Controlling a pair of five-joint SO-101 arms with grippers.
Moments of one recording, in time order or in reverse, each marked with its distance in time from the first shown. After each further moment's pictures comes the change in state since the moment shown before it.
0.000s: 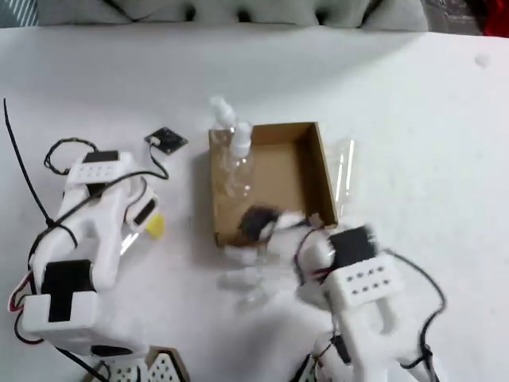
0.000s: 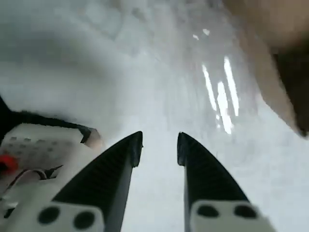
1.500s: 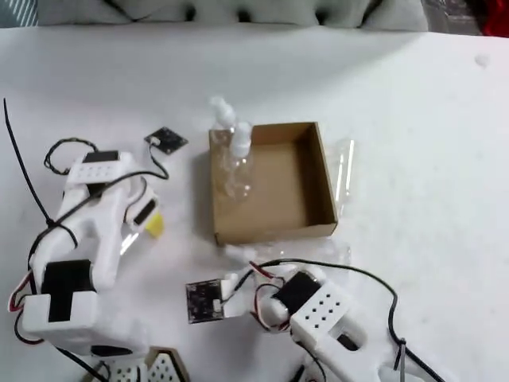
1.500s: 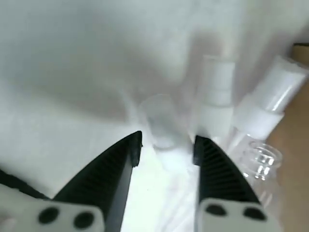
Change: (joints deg) left arm 0.0 0.0 0.0 0.0 0.0; right arm -24.3 -0.2 21.3 -30.9 4.3
